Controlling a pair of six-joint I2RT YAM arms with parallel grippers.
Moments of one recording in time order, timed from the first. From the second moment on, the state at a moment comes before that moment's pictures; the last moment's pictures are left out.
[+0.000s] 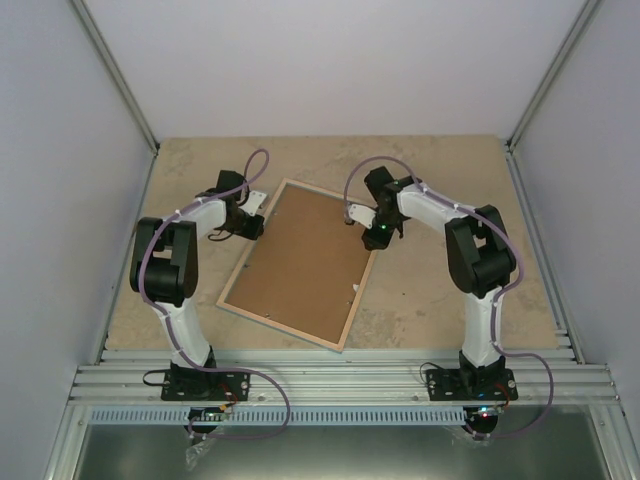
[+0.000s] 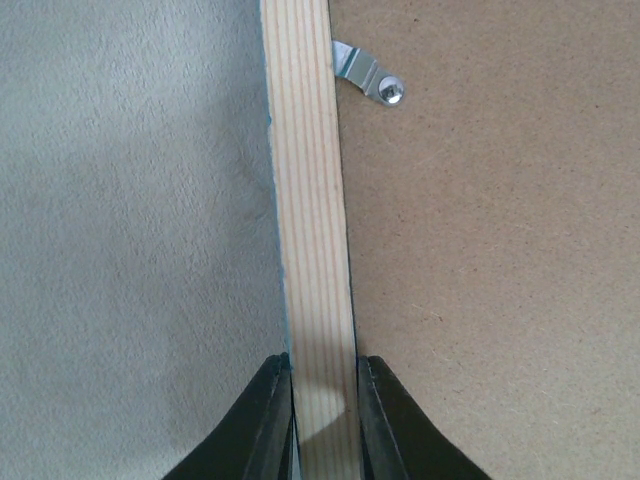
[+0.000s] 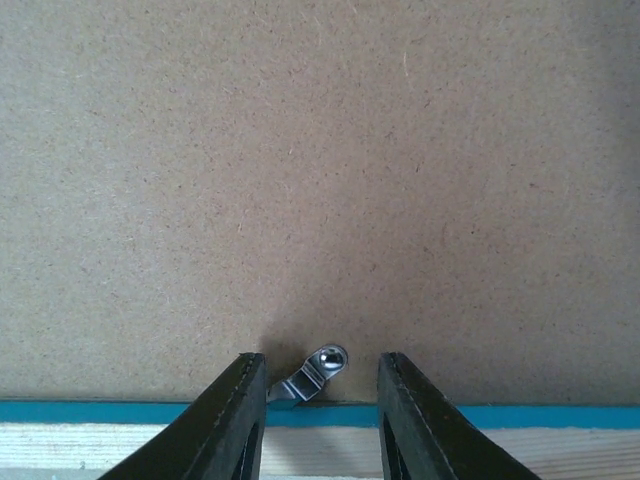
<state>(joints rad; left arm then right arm) -0.12 1.90 1.19 -0.48 0.24 0.25 0.47 2.06 1.52 -0.87 -0.18 -0.71</state>
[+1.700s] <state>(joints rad) -0.14 1.91 1.18 -0.40 0.23 0.28 0.47 2.13 1.63 -0.93 -0.08 -0.81</state>
